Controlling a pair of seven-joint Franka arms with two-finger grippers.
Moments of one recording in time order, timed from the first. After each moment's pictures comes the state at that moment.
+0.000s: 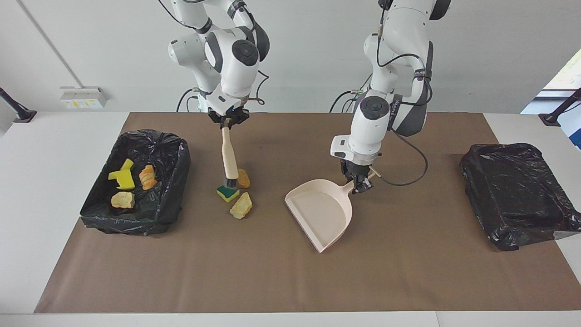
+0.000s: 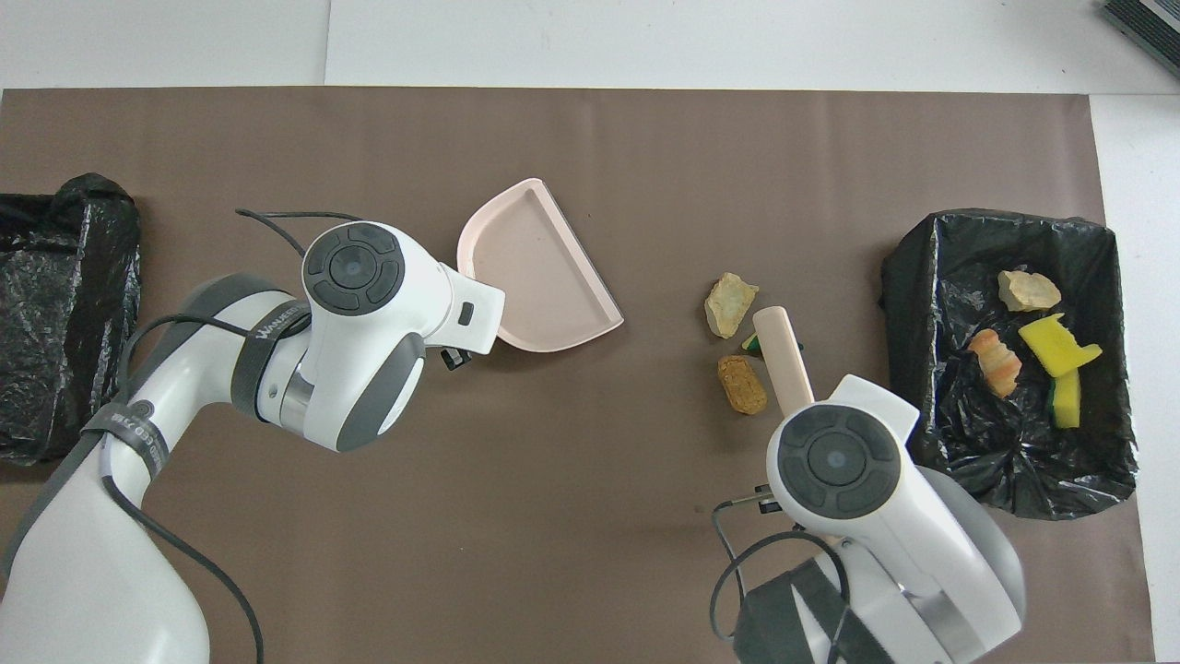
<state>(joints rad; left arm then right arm) -0.41 0.27 -0.07 -1.89 0.10 2.22 0.68 0.41 -0.17 0.01 -2.23 -0.25 1.78 0.32</state>
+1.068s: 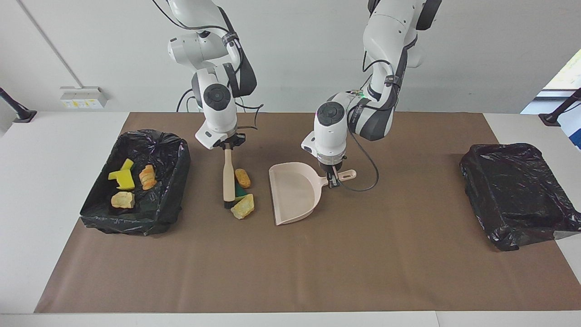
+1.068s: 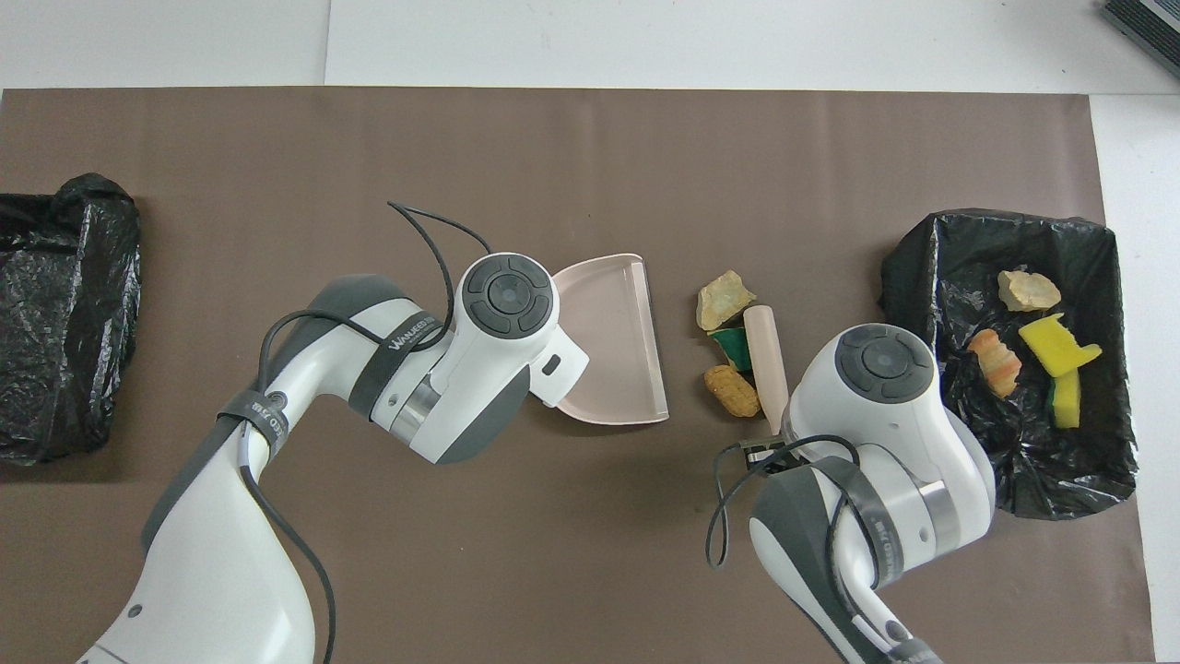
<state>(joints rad) -0.53 0.38 -0.09 -1.78 0.18 2.07 0.81 0.33 -0.01 0.02 -2.26 0.03 1.95 0.25</state>
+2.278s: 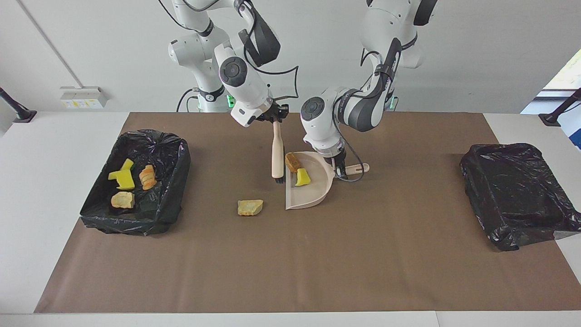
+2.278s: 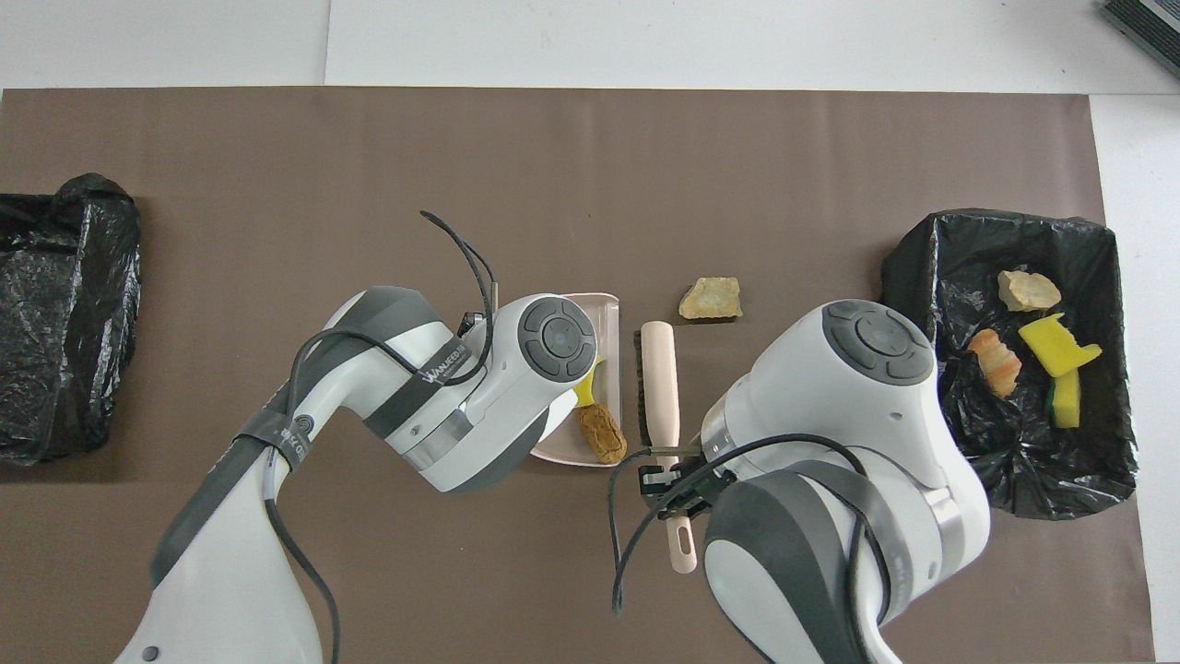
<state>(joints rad) -0.58 0.34 -0.08 -1.83 0.37 1.91 0.80 0.45 -0.05 0.01 -2.03 0.36 1.71 0.36</state>
